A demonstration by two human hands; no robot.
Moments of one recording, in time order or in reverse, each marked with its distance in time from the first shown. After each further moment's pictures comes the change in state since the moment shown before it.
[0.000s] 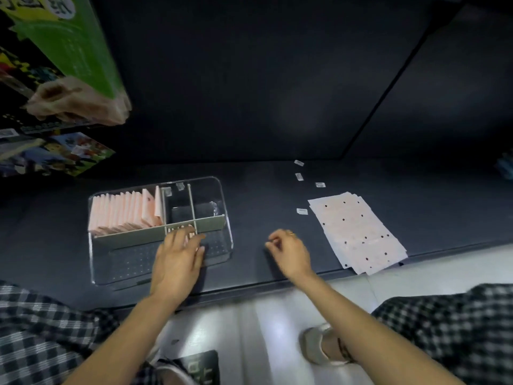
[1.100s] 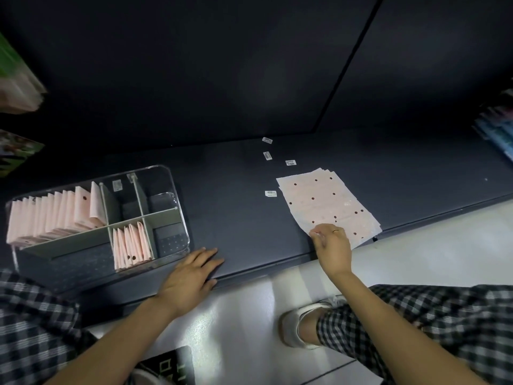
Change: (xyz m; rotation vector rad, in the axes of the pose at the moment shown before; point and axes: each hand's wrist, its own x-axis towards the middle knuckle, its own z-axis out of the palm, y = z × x) left_hand 0.000 0.050 0.089 0.023 -0.594 0.278; right_hand -0.010 0.158 -0.060 -0.101 0.268 0.095
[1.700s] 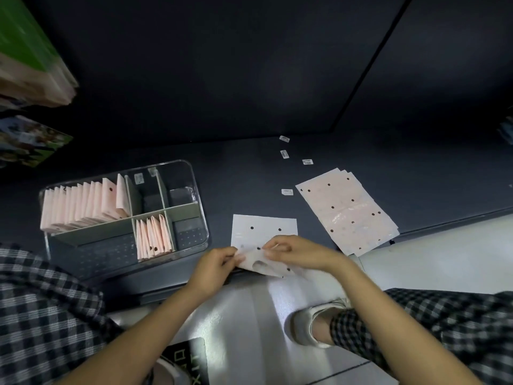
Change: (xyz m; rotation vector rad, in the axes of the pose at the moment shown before) left_hand 0.004 0.022 -0.016 -0.735 0.185 -0.162; right_hand -0.008 -0.109 -0.018 0.385 -1.054 -0.026
